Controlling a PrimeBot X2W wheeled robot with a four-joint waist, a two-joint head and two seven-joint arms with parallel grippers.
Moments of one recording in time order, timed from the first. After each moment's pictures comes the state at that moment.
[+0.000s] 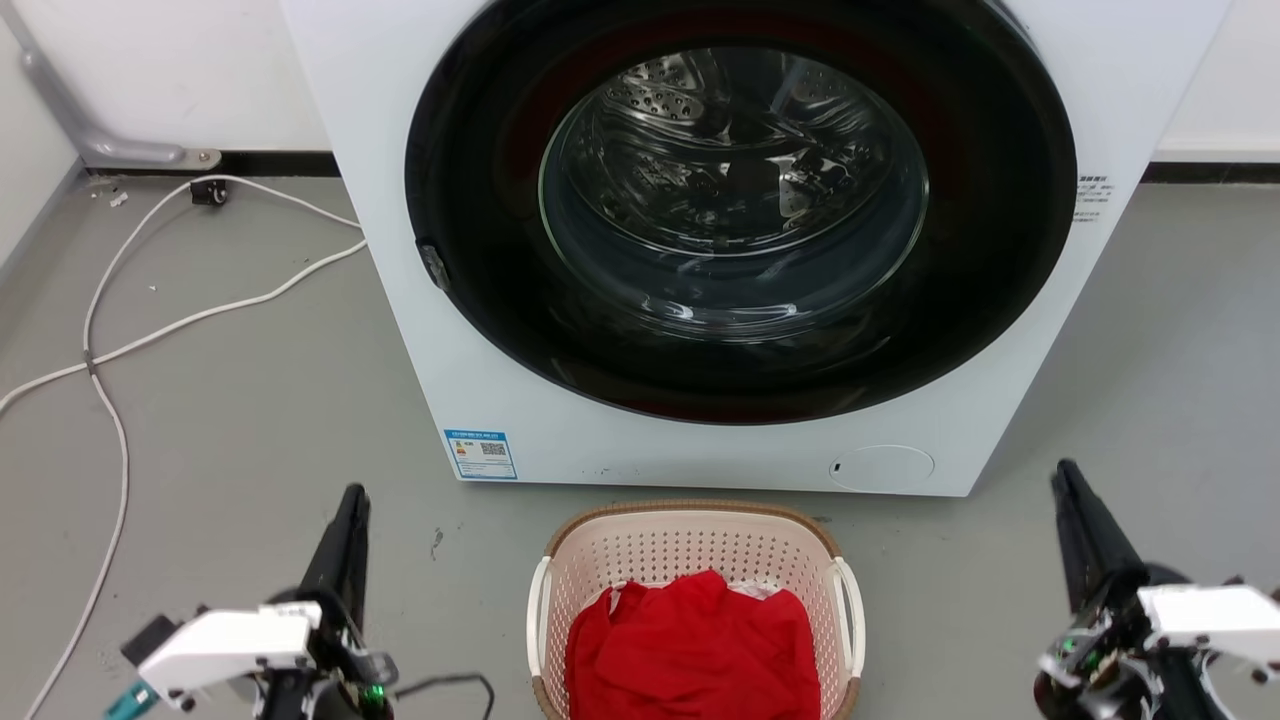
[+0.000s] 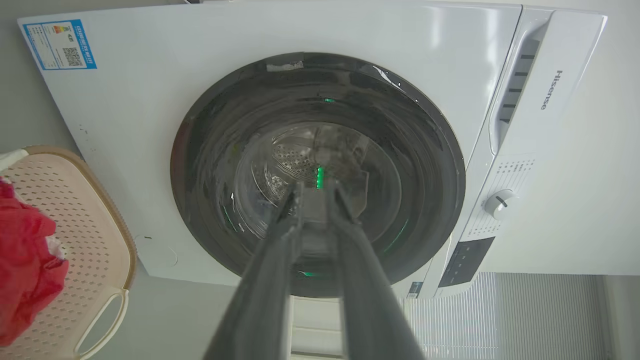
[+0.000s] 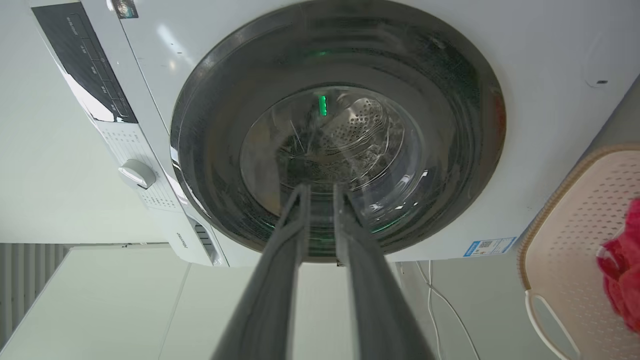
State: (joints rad) left arm -0.10 0.05 0.11 0.25 -1.61 -0.13 0.11; right arm -0.10 -0.05 -0.11 0.25 1.62 0.13 0.11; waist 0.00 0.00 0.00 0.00
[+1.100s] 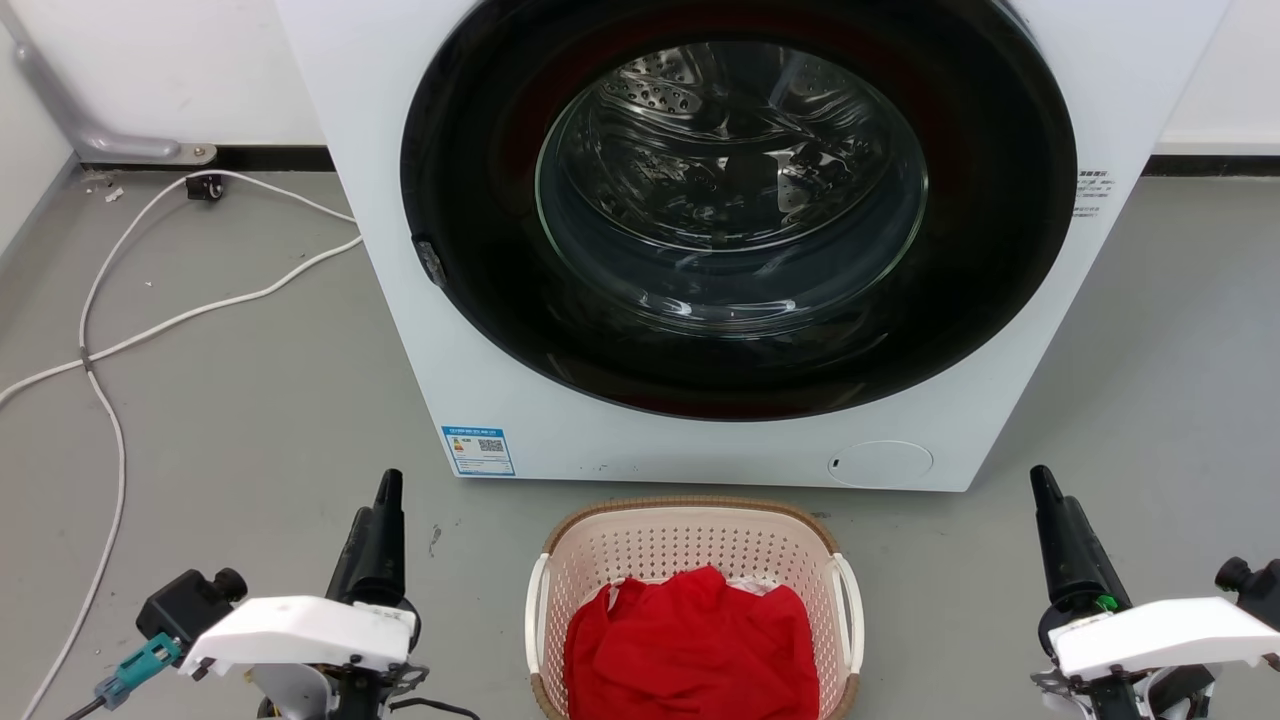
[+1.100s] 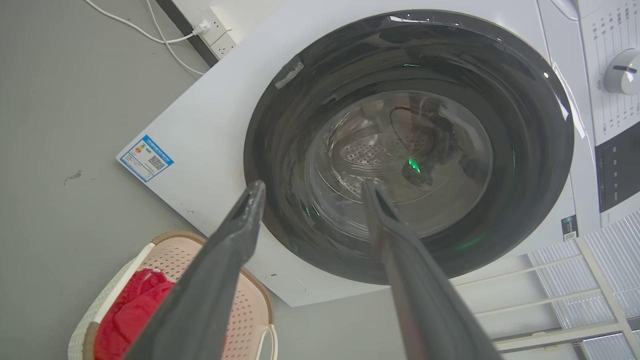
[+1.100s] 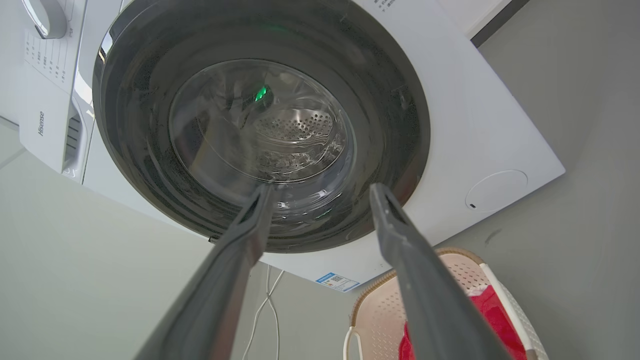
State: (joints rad) left arm -0.06 0.05 0.02 0.17 -1.05 -0.06 -0.02; right arm -0.02 -0.05 -0.05 0.16 0.95 0.13 -0.02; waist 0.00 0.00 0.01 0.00
